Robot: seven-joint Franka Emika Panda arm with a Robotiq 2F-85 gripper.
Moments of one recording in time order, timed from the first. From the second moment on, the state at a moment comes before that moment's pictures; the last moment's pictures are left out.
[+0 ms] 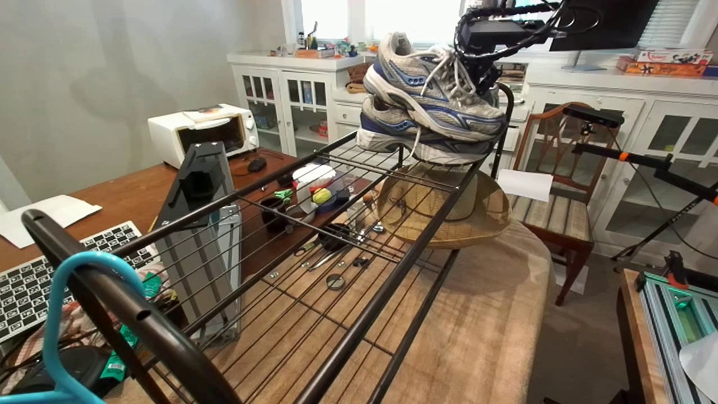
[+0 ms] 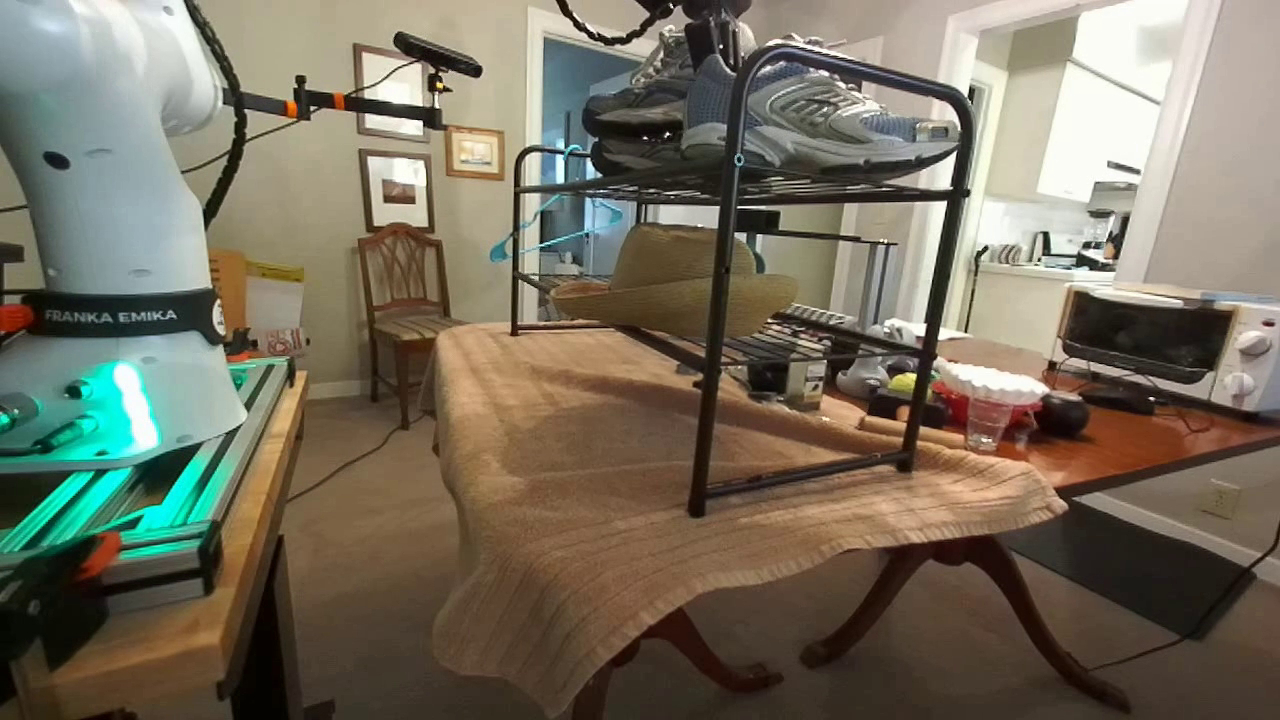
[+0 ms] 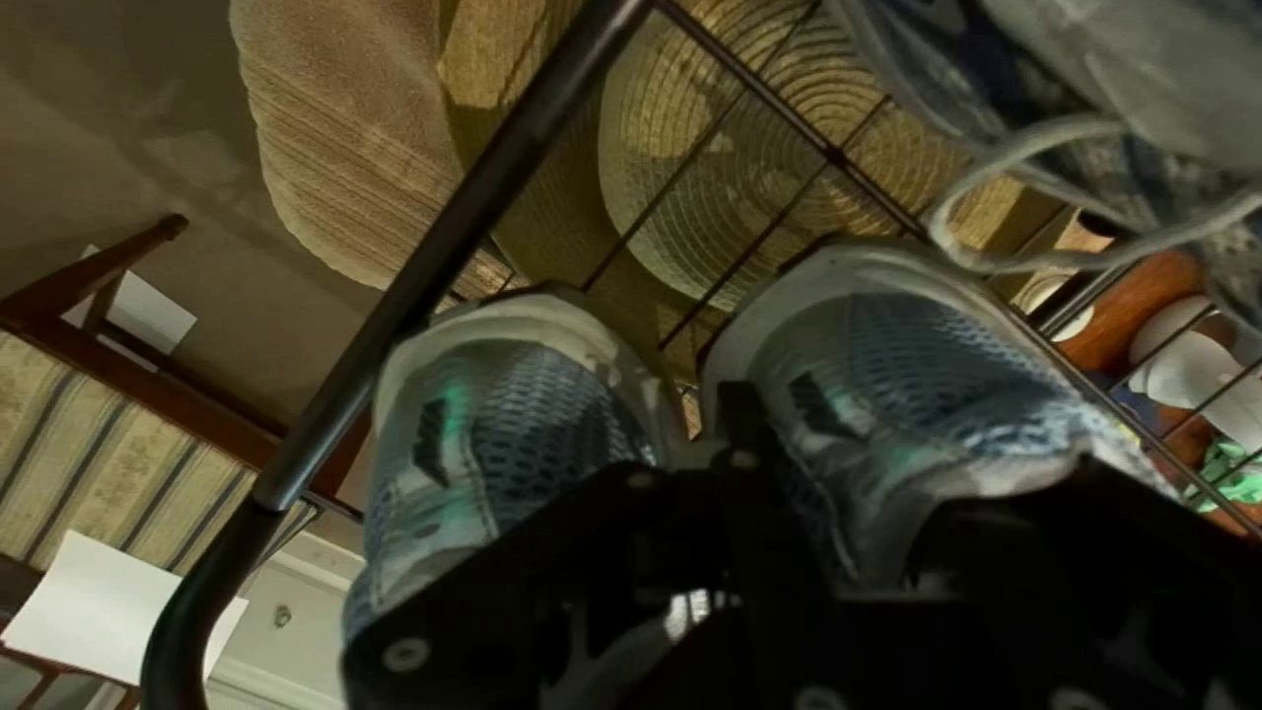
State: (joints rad) arm -0.17 -0.10 -0.03 -2.02 -0.15 2.03 0.77
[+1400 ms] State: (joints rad) arm -0.17 -0.21 -0.07 -2.01 -0.03 2.03 0.71
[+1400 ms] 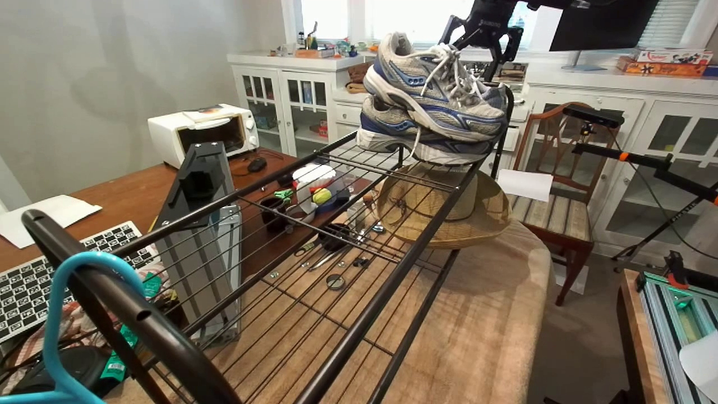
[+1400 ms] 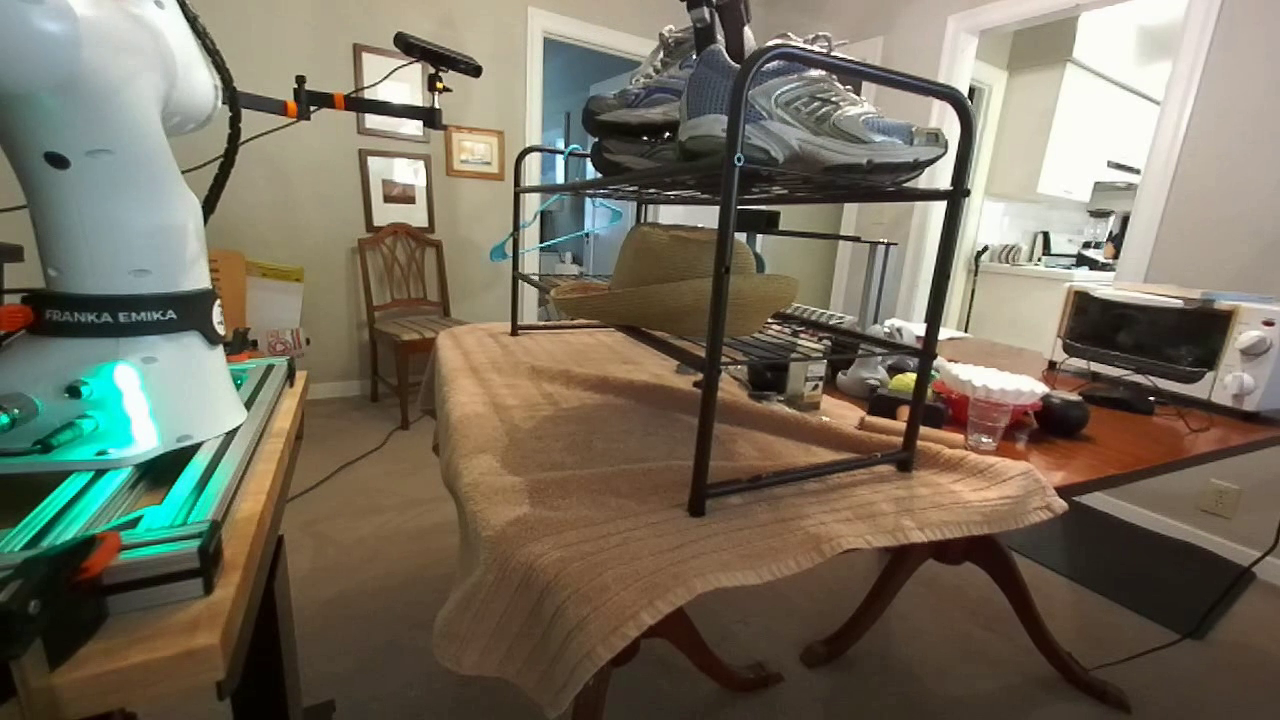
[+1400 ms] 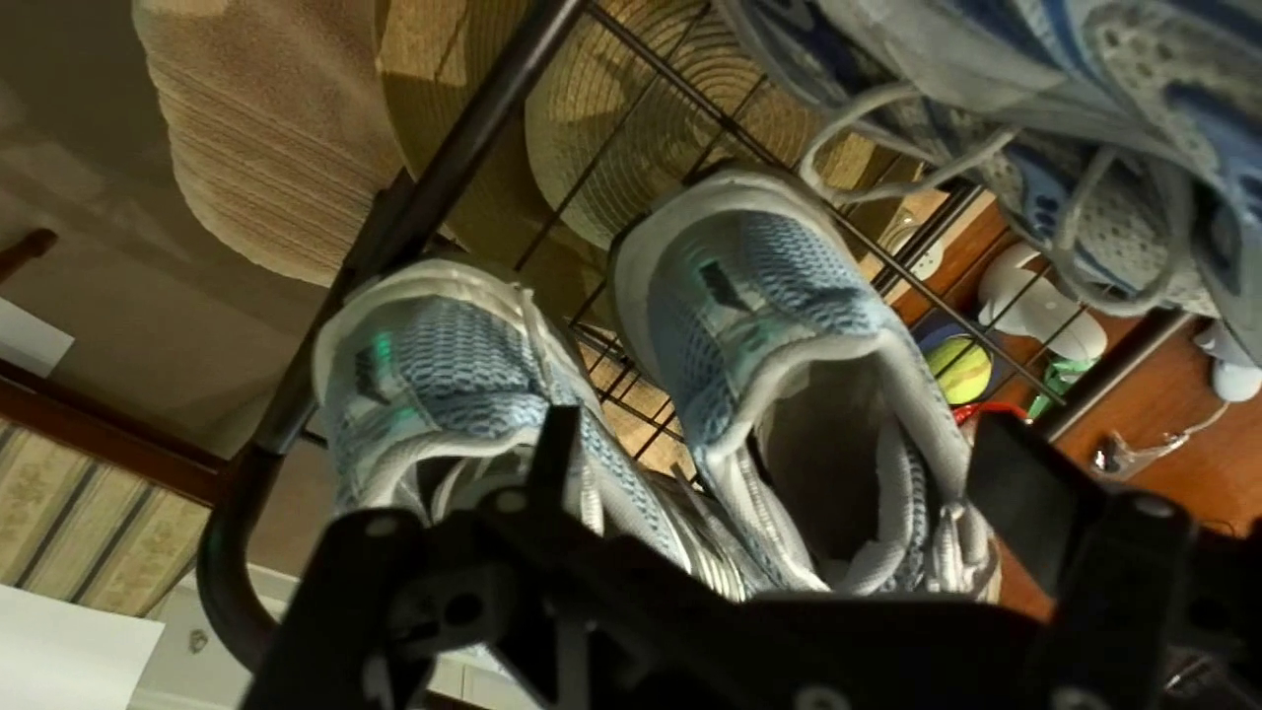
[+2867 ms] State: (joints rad) arm -0.29 -0.32 -0.10 -2.24 -0.04 2.13 0.96
